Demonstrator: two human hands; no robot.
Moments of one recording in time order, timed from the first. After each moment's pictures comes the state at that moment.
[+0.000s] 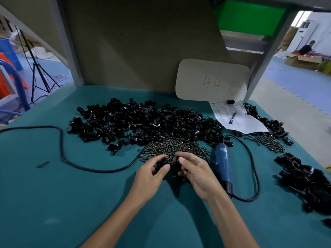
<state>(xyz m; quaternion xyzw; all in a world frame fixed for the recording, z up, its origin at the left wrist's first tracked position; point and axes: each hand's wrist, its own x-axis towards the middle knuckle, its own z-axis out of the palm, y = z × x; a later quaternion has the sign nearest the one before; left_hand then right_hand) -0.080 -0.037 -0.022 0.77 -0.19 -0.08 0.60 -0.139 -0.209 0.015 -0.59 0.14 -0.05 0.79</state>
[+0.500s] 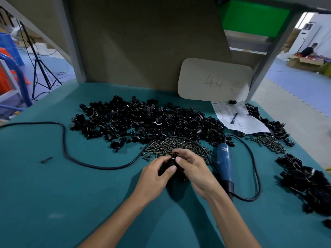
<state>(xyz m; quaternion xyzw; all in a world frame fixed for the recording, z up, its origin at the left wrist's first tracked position) -0.086 -0.037 -0.020 0.80 -0.25 -0.05 0.55 -0.132 -0.198 0.016 -0.67 0.11 -0.05 0.74</state>
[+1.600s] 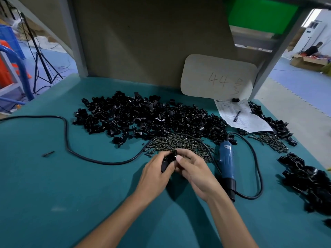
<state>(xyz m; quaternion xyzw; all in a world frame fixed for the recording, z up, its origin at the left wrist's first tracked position) -0.089 -0.039 -0.024 0.83 -0.23 -0.02 0.51 -0.140 -0.187 0.017 -0.63 0.15 -0.02 0.76</state>
